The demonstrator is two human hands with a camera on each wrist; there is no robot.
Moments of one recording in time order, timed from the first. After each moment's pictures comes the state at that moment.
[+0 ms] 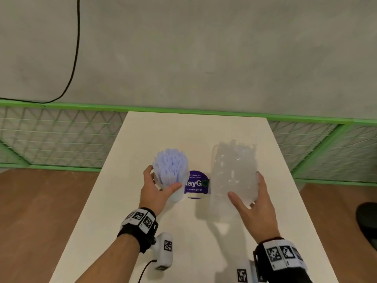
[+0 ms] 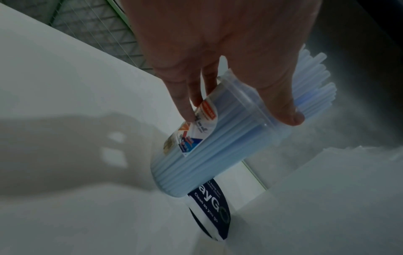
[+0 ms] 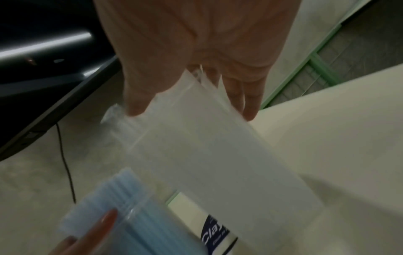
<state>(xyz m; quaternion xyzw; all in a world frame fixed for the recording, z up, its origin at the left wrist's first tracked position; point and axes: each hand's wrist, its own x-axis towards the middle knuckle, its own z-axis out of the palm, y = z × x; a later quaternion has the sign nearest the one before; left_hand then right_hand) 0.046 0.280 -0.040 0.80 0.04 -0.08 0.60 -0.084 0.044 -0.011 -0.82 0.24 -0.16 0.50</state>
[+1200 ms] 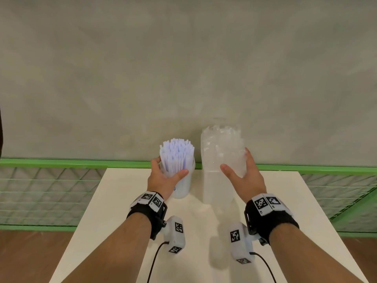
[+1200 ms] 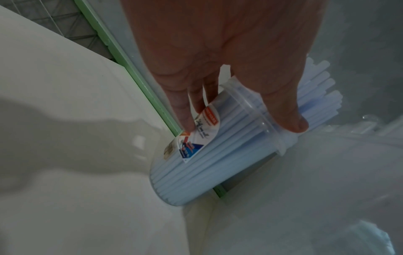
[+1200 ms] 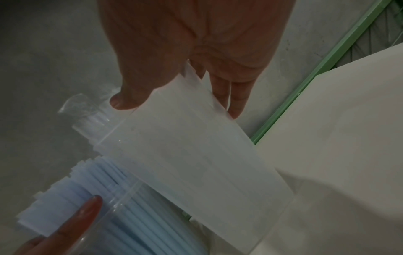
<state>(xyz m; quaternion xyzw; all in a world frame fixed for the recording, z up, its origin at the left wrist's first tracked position) 0.396 0.161 -0.030 0.80 0.02 -0.07 0.59 0.310 -0.051 -0.012 -0.82 0.24 -0.15 0.49</state>
